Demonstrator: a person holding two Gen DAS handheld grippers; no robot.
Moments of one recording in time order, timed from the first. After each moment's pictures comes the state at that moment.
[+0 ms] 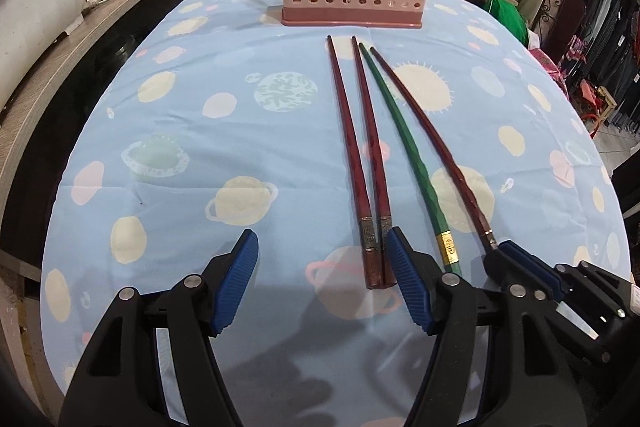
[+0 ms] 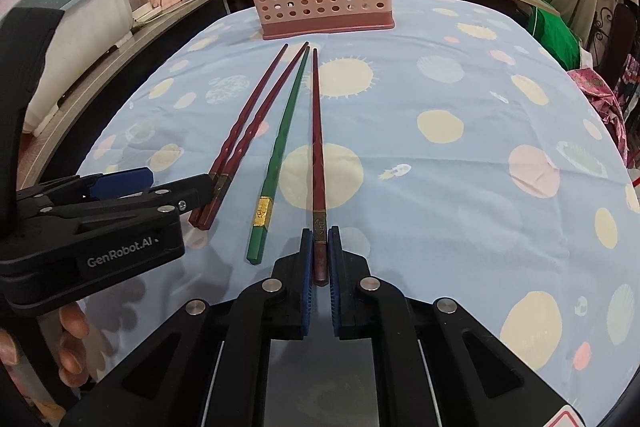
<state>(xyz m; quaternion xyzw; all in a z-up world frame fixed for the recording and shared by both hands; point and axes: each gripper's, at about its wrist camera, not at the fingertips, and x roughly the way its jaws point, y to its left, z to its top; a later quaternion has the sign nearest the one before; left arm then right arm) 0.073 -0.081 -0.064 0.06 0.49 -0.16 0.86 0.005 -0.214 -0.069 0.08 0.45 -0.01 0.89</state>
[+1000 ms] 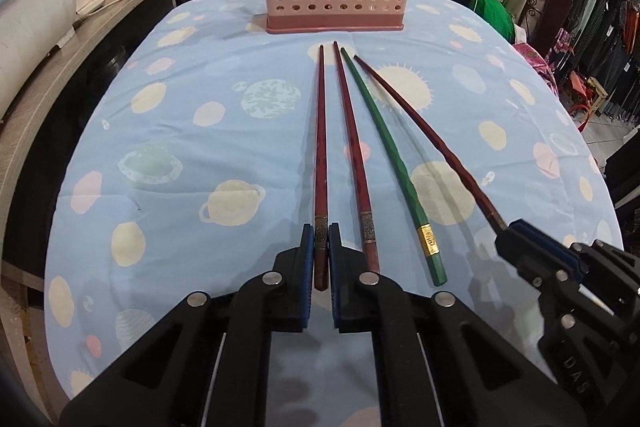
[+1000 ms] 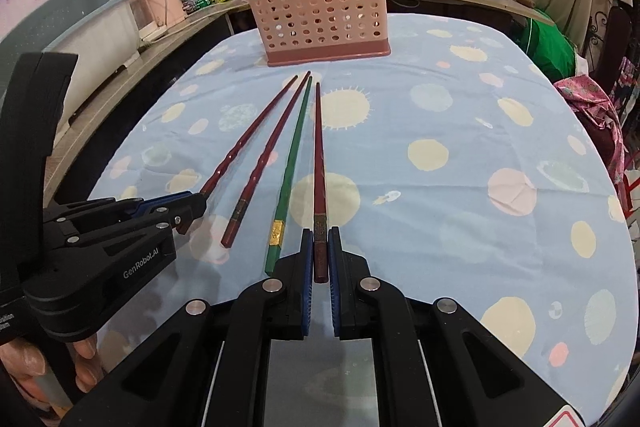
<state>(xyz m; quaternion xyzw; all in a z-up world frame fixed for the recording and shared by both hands) 0.064 -0.082 -0.048 0.07 0.48 -0.18 0.86 -0.004 -0.218 -0.033 0.09 0.43 -0.01 0.90</state>
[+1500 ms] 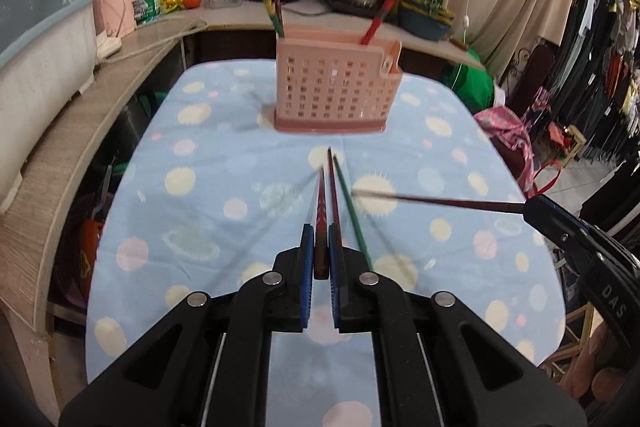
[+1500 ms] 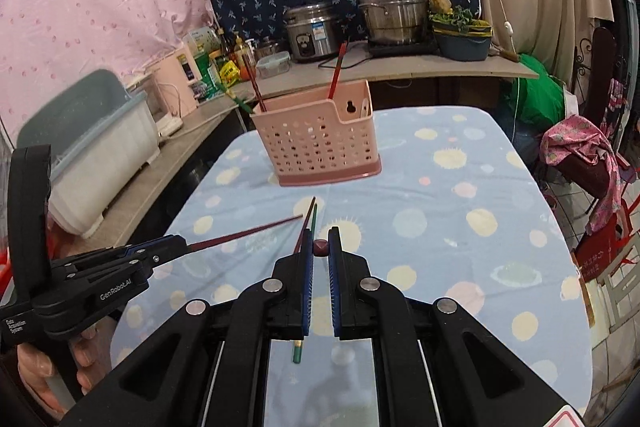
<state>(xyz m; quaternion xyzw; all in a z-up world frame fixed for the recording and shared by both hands) 0.076 -0.057 0.063 0.00 0.41 -0.21 0.89 0.002 -0.253 0.086 0.12 0.32 -0.01 0.94</state>
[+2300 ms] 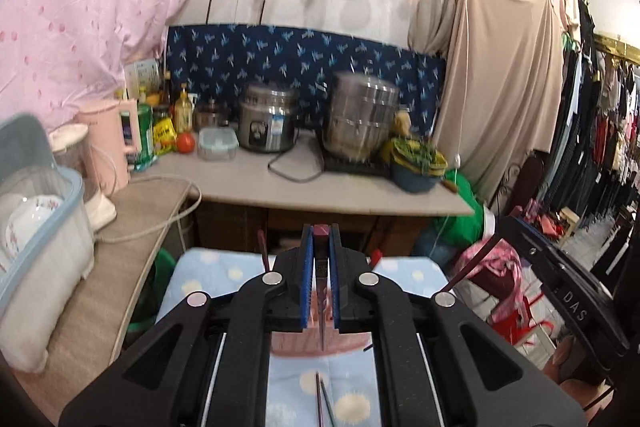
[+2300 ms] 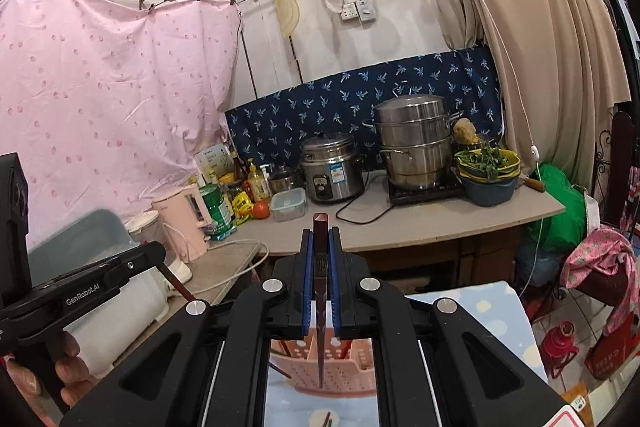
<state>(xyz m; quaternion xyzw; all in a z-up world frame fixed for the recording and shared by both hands) 0.204 -0.081 0.260 -0.05 0.23 -0.21 0.95 0.164 -0.290 0.255 0.12 0.13 -0.01 0.98</state>
